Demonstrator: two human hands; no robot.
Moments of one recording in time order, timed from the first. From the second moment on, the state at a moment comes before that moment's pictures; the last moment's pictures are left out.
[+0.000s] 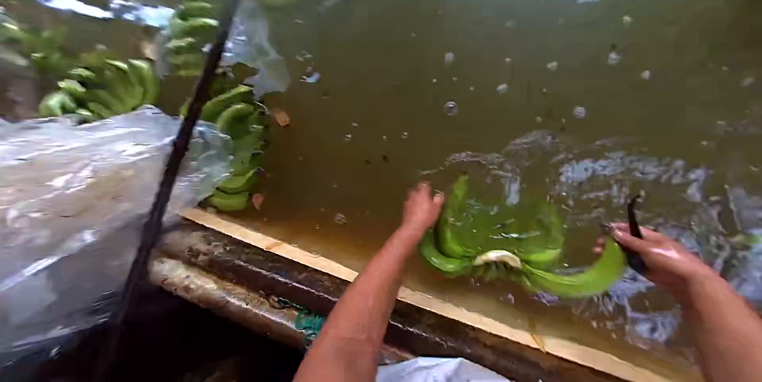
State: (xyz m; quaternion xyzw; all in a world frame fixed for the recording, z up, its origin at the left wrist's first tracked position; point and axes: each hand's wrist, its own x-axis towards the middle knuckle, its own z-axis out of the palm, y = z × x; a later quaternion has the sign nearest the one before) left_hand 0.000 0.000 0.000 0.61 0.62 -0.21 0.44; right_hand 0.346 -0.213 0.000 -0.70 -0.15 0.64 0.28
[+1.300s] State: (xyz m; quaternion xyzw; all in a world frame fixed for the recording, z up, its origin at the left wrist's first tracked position) left_hand 0.044 -0.068 -0.076 0.35 0.70 0.07 0.62; right_hand 0.232 -0.149 -0.052 -0.79 0.07 0.55 0.24
